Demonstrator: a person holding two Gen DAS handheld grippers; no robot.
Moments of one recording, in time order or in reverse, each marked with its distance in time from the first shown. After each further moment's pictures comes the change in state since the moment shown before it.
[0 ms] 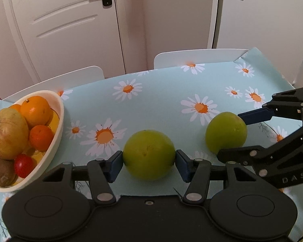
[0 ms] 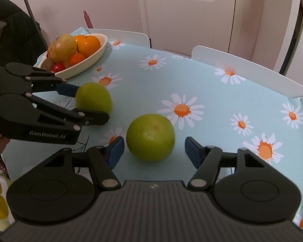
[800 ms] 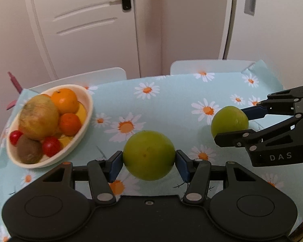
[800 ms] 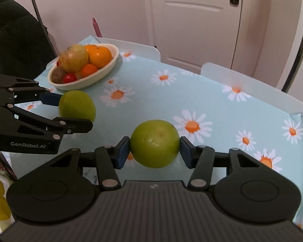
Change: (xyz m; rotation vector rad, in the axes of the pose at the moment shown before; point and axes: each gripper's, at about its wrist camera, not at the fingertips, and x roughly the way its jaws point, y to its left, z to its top) left arm -0.051 0.010 -0.010 -0.088 -0.027 0.068; right arm -0.019 0.018 0.019 -0.031 -0.038 0.017
